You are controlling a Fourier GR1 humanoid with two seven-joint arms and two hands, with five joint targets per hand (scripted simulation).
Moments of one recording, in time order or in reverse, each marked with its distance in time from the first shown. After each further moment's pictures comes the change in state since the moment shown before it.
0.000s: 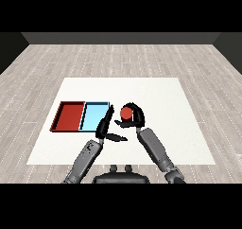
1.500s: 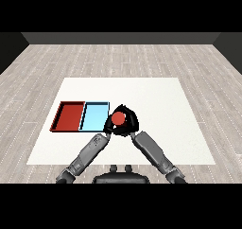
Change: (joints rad) left arm -0.201 0.023 -0.115 0.195 0.046 0.204 0.045; right arm -0.006 -0.014 0.185 -0.093 -0.082 -0.097 -0.028
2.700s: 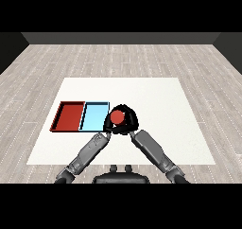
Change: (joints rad) left arm -0.016 0.009 -0.010 -0.016 0.037 0.129 -0.006; right arm -0.035 -0.006 0.007 -0.023 -0.042 0.003 0.008
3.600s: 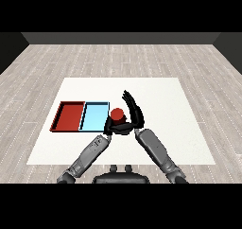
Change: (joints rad) left arm 0.040 -0.020 -0.008 -0.012 -0.037 0.008 -0.003; right arm 0.024 -0.005 -0.100 -0.089 0.125 0.054 0.053
